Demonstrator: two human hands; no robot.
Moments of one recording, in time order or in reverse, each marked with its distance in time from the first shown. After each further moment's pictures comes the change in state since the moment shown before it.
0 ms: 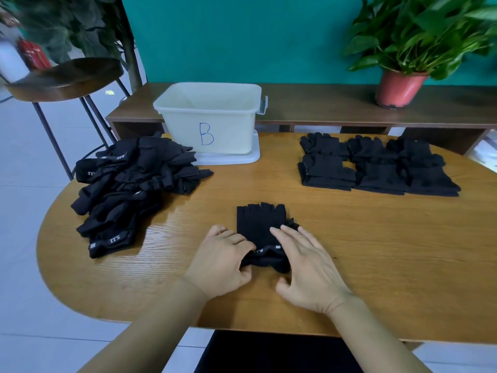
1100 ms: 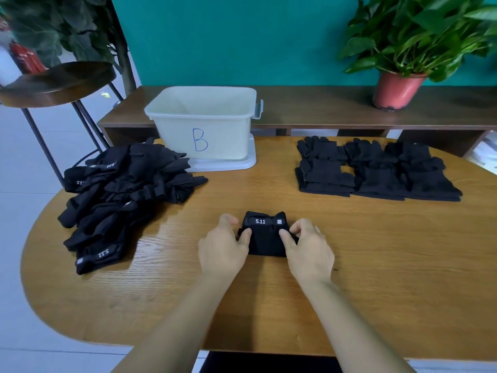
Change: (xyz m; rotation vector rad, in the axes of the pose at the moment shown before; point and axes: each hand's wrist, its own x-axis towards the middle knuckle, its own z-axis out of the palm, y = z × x) left_hand 0.052 0.010 0.011 -0.378 0.115 -0.809; right_hand 0.051 0.009 0.009 0.237 0.175 0.783
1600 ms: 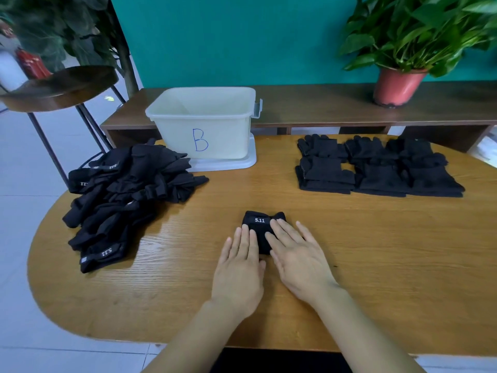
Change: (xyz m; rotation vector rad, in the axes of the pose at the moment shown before) left_hand -0.051 0.000 0.010 0.540 -0.321 0.337; right_hand -0.010 0.024 0.010 -0.494 0.021 -0.762
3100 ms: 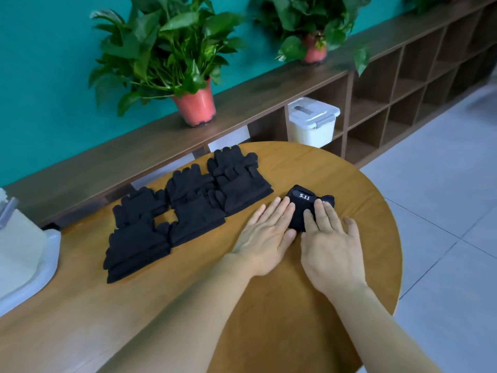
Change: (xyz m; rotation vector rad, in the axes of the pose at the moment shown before) left_hand 0.211 0.349 0.043 0.161 -0.108 0.914; right_hand -0.153 0.297 -0.013 -0.121 0.108 1.007
